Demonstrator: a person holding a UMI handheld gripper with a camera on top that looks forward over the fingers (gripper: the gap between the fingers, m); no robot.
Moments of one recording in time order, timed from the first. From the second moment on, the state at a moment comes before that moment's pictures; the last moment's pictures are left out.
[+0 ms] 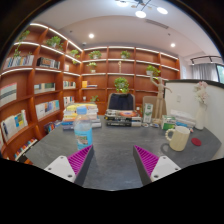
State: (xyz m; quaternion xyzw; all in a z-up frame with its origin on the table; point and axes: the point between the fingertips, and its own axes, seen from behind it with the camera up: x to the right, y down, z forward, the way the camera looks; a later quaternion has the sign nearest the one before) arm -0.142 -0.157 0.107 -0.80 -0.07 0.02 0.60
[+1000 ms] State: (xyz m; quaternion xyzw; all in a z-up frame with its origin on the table) arm -0.281 -0.036 0.072 -0.78 -0.08 0.06 0.62
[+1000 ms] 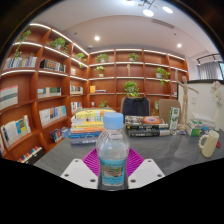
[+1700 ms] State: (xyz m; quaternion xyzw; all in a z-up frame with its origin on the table) arm -0.065 -0.026 0.139 -0.65 0.35 0.37 0.56
